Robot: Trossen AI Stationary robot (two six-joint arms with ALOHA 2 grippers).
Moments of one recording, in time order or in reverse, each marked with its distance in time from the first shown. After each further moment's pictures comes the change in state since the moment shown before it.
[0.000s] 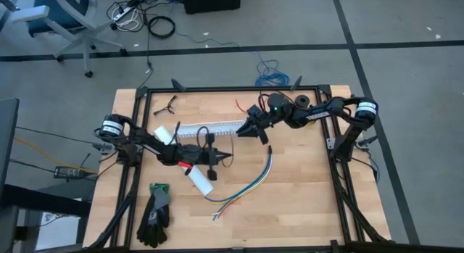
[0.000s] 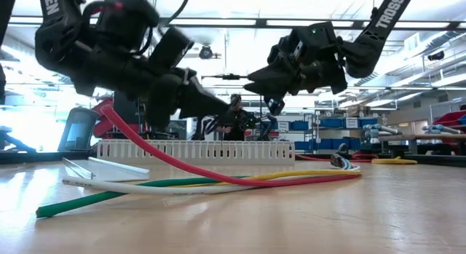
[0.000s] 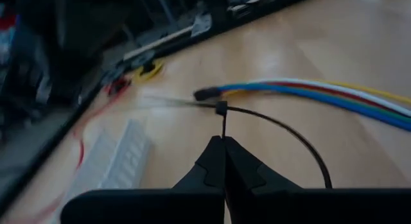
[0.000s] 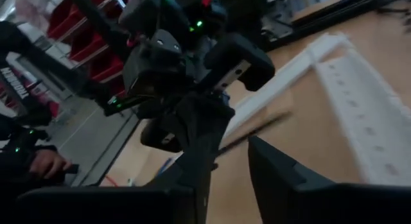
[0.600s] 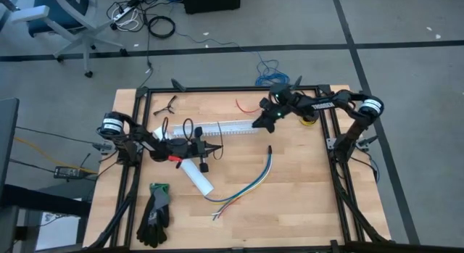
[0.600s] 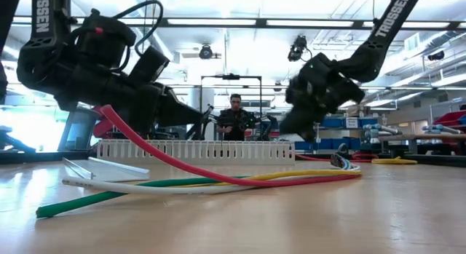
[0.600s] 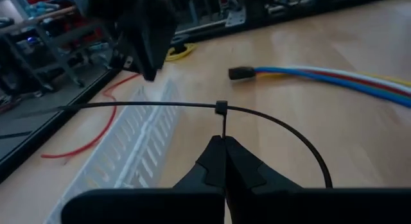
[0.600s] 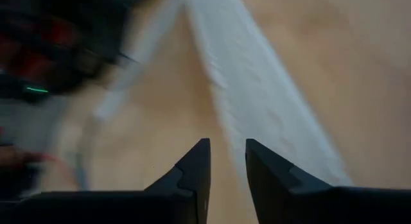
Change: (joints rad) left arm 0.098 -0.001 -0.193 0.253 0.042 -0.089; right arm -0.229 -0.042 0.000 -0.587 0.043 -0.207
